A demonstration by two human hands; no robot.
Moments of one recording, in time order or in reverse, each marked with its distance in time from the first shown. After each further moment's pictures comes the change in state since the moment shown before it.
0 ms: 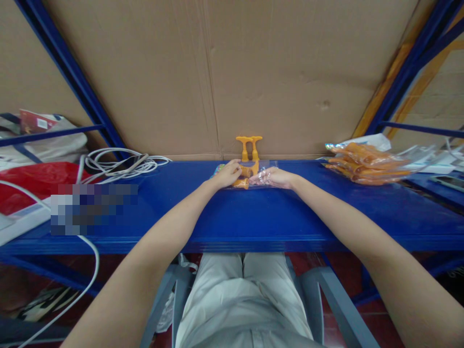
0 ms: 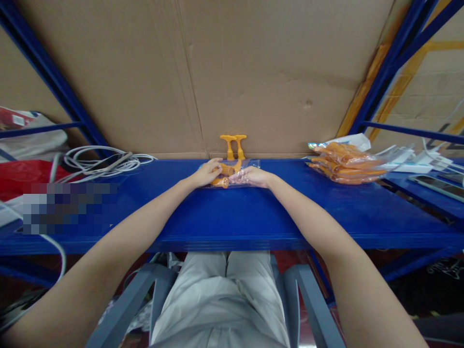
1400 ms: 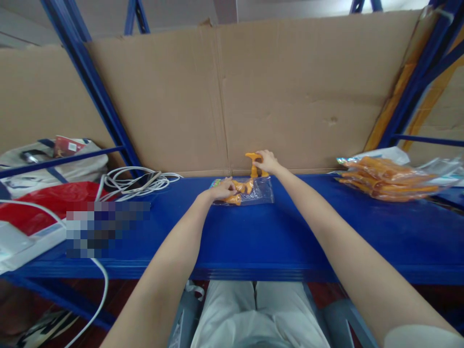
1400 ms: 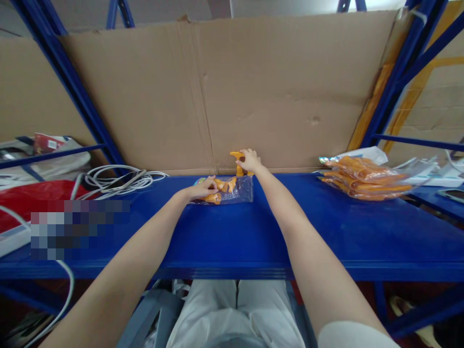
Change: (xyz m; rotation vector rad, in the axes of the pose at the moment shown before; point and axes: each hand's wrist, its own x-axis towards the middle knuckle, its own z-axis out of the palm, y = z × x) left_hand -0.011 -0.049 -0.031 0.042 -0.207 -0.135; right_hand 0.118 -0.052 -0.018 -1.081 0.617 -0.465
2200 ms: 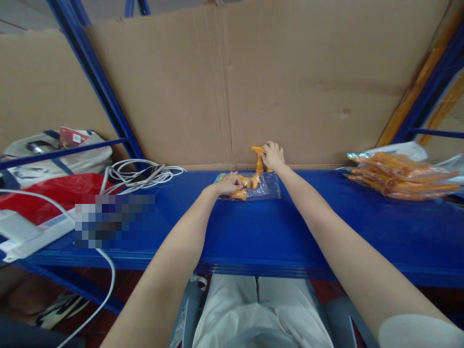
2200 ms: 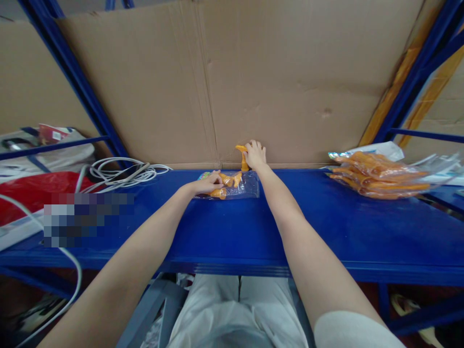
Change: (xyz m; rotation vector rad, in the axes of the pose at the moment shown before) left_hand -0.003 0.019 -0.005 0.123 -0.102 -0.051; right_hand -0.011 -0.013 0.006 -0.287 0.086 -0.046
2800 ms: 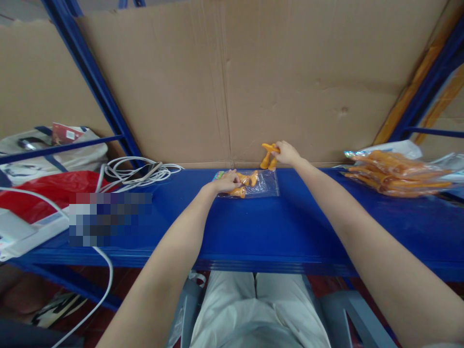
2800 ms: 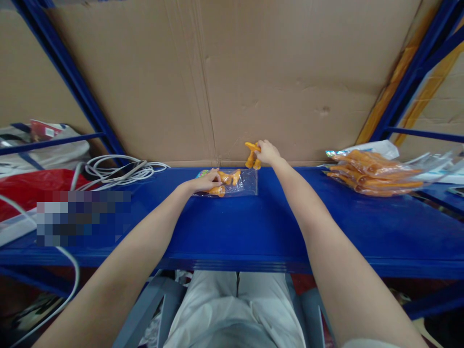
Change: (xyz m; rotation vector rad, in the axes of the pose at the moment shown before) left_hand 0.007 -0.004 0.005 -0.025 0.011 -0.003; right_hand 0.005 0.055 -0.023 0.035 -0.151 0.025
